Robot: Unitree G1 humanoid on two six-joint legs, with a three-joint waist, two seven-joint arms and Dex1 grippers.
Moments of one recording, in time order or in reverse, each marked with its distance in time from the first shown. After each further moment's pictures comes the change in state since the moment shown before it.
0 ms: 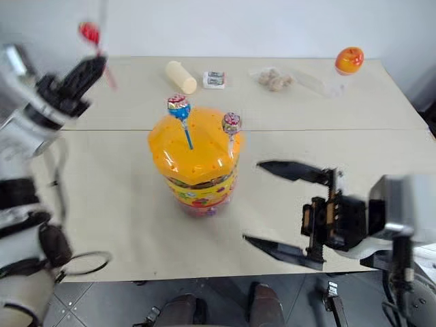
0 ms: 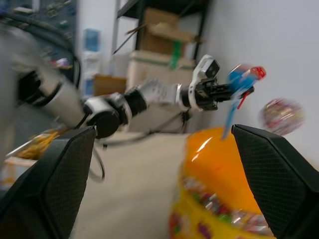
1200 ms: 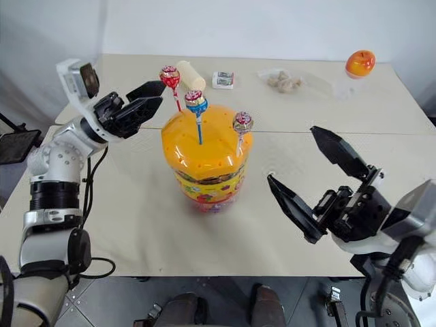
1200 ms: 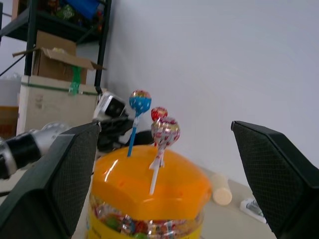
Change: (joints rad) left arm -0.189 -0.228 -0.263 0.083 0.000 -0.217 -0.336; right arm 0.132 0.307 -0.060 -0.114 -0.222 -0.119 -0.351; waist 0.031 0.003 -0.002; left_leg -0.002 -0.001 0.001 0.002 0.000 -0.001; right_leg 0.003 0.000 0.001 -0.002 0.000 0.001
